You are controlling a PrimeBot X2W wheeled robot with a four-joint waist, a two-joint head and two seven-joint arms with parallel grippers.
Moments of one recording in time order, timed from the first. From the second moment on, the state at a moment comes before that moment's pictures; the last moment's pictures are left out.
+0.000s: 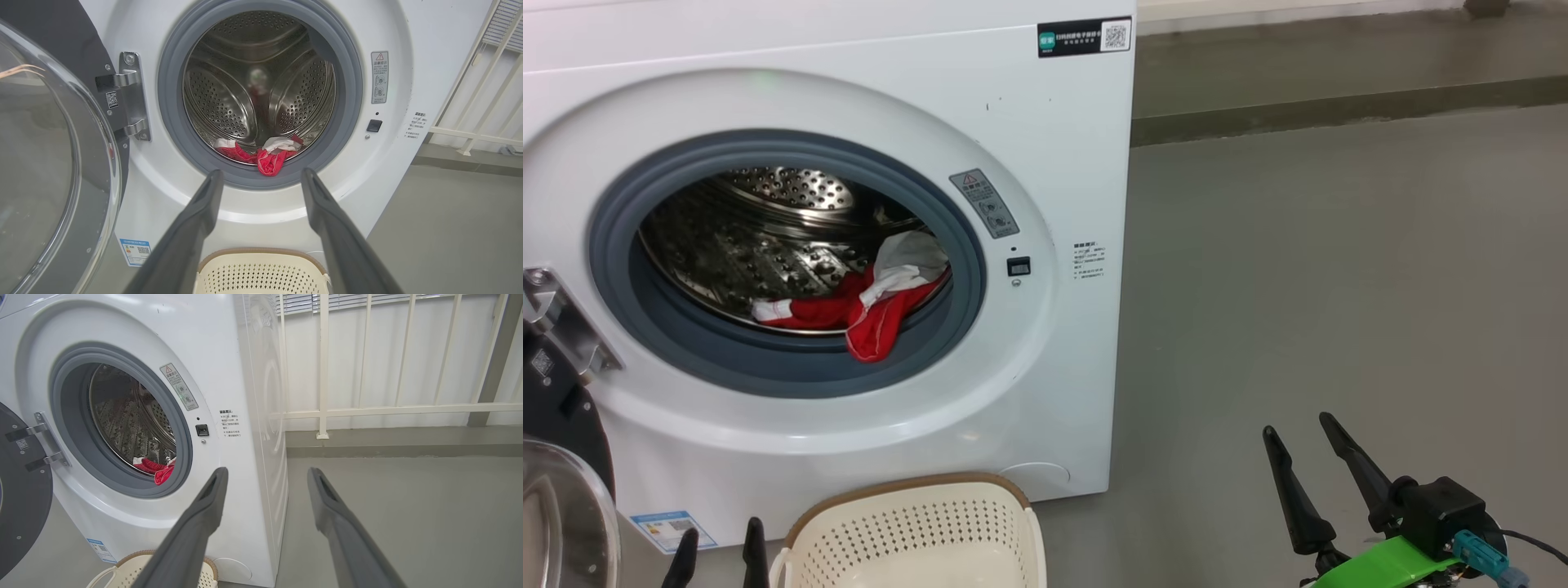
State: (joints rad) left arm 0.14 0.09 0.11 0.15 -0.32 -0.05 -0.25; right arm 0.02 -0.08 0.11 0.23 0.32 0.13 -0.26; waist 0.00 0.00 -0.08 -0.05
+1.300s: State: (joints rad) left arm -0.76 0.11 -0.02 0.64 -0.21 -0.02 -0.22; right arm -0.21 -0.09 0.08 0.16 0.31 0.13 -0.26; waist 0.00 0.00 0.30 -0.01
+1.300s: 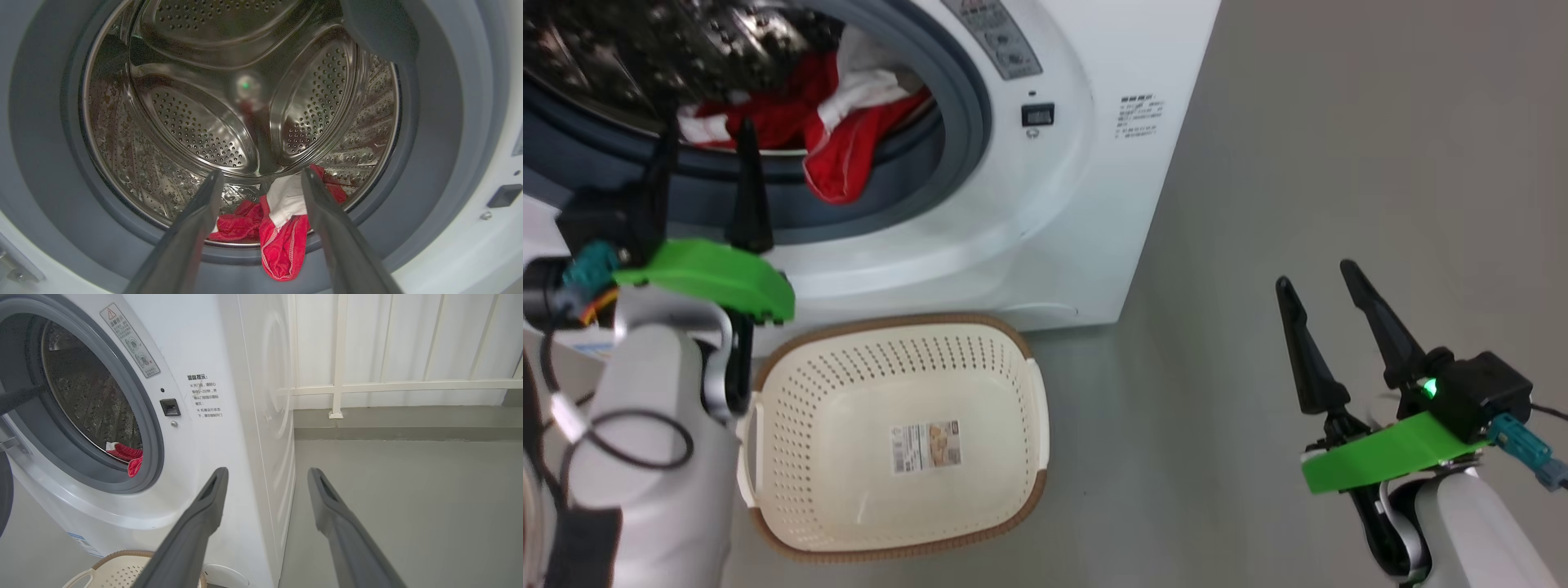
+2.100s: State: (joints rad) left arm -1.21 0.23 -0.05 1.16 -0.17 0.03 -0.11; right arm -0.30 -0.09 0.11 0.15 0.31 0.13 -0.26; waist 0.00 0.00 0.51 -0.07
